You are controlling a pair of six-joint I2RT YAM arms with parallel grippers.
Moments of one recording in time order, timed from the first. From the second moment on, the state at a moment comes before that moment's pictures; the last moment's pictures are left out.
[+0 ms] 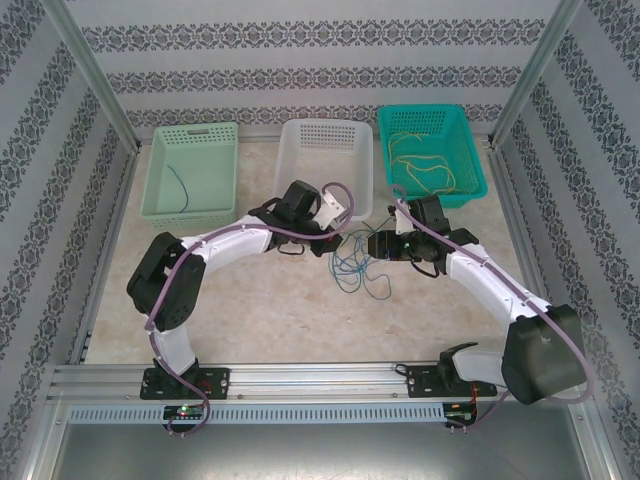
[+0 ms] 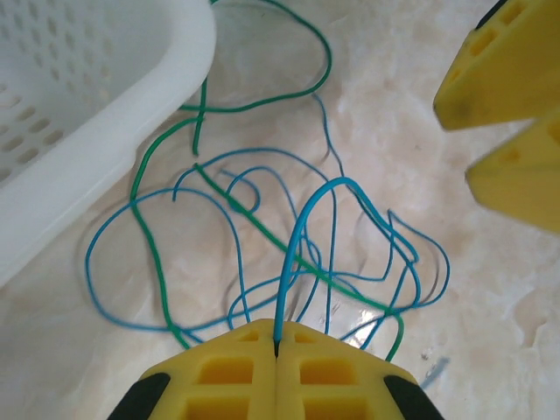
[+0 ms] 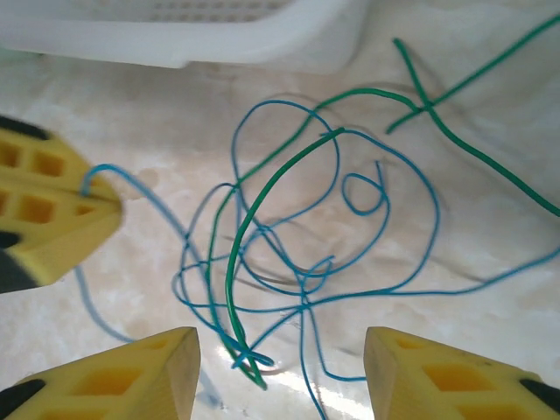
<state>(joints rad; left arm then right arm) -0.63 1.80 1.24 -0.27 0.45 0.04 0.29 1.28 0.83 -0.50 -0.36 0.33</state>
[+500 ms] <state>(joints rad) -0.63 1.70 1.19 -0.26 0.41 -0.06 0.36 1.26 0.80 -0.44 -0.39 0.31</state>
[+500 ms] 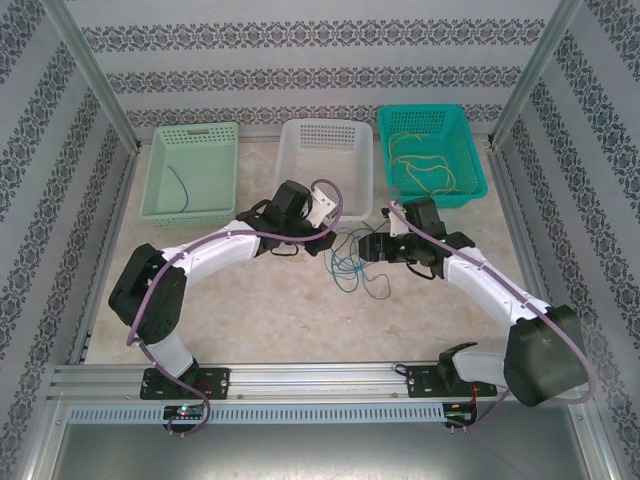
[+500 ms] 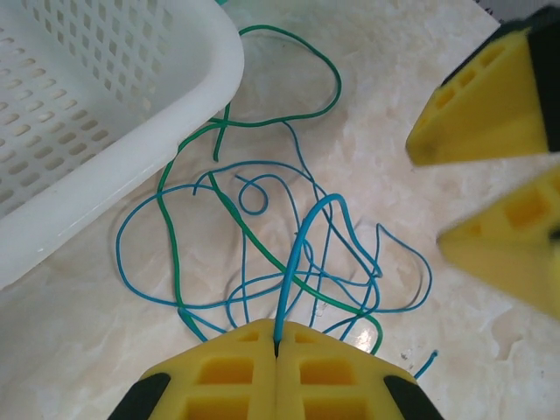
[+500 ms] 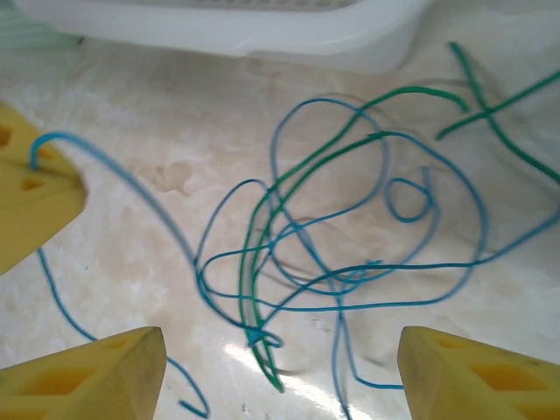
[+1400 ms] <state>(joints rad) -0.62 1.54 1.17 -0.34 0.38 -0.05 0.40 1.28 0.88 -0.38 -0.31 0.24</state>
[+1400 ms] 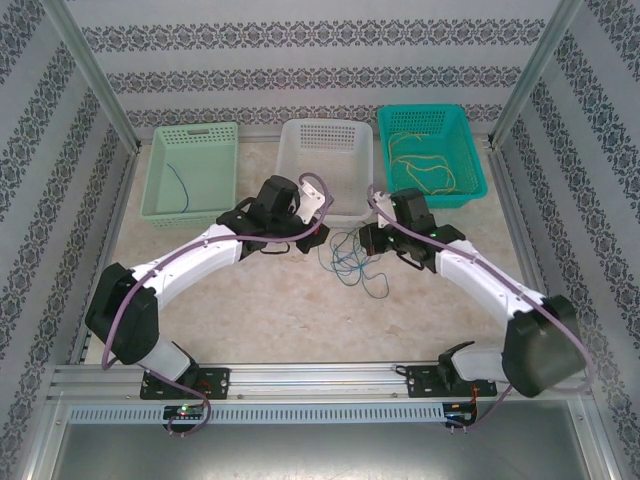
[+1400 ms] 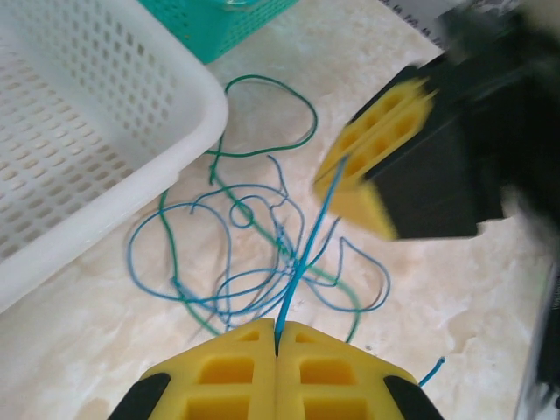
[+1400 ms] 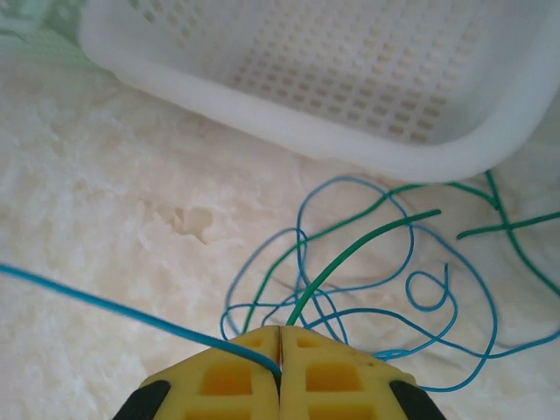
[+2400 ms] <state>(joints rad) -0.58 1.44 1.12 -0.59 -0.19 0.08 0.51 1.27 1.11 -0.78 0.45 0.12</state>
